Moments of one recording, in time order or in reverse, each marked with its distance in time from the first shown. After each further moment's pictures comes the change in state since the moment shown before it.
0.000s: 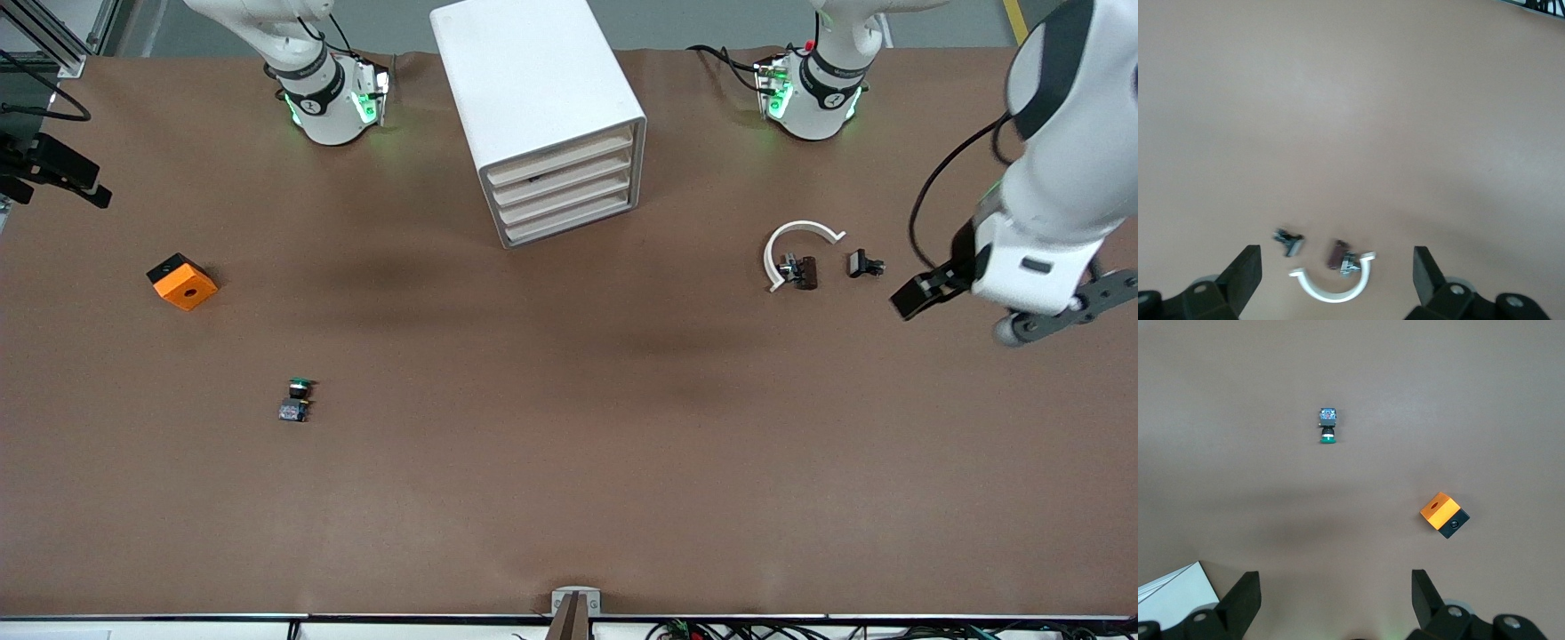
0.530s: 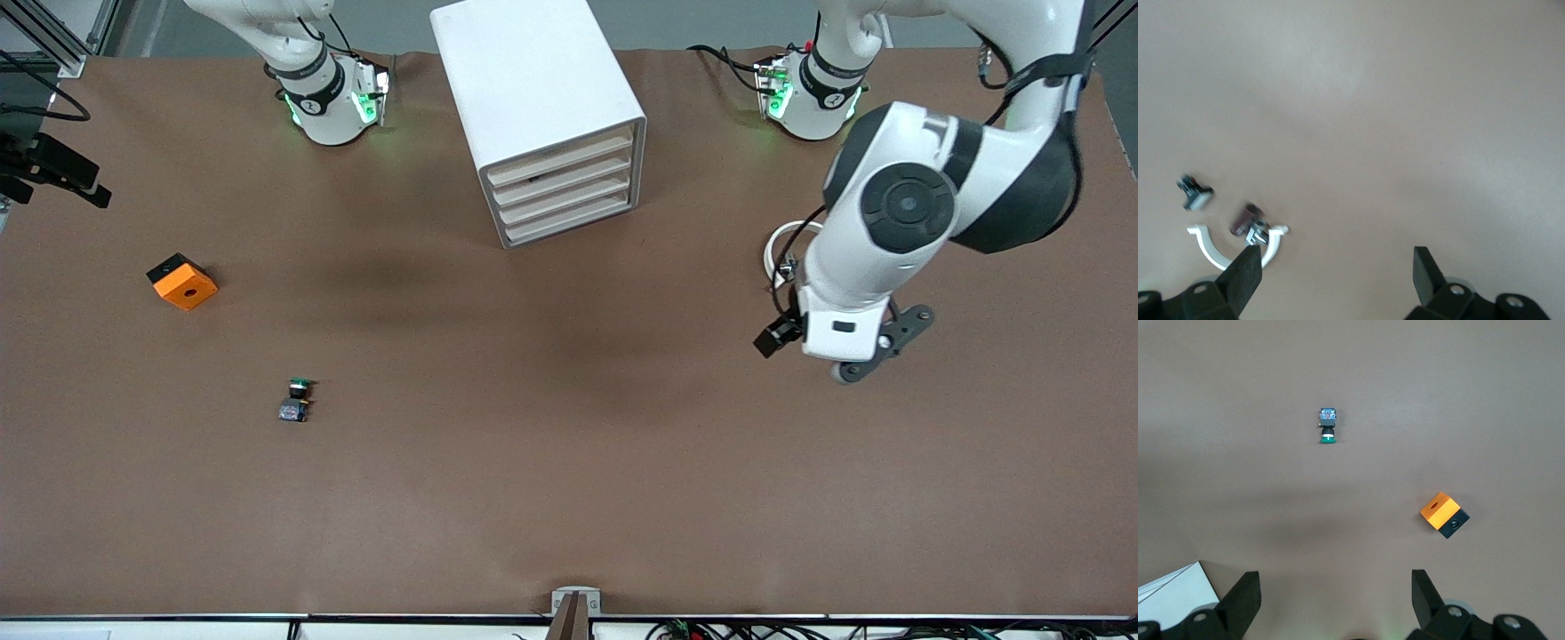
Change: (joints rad) left arm -0.168 0.210 -0.032 0.010 0.004 0.118 -0.477; right arm 0.000 0.000 -0.001 0.001 0.000 0.000 0.000
